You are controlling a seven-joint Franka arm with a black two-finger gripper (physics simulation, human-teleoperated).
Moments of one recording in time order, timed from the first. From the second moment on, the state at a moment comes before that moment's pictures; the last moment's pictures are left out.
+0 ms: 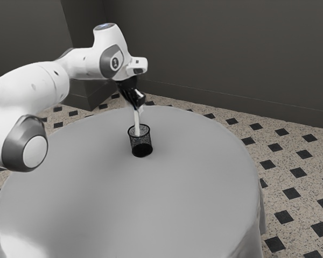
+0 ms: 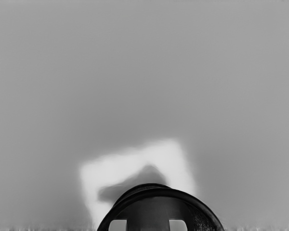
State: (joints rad) arm -0.01 0.77 0.12 -1.02 -0.20 1.94 0.43
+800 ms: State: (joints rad) arm 0.03 0.72 0.17 -1.00 0.03 1.60 0.39
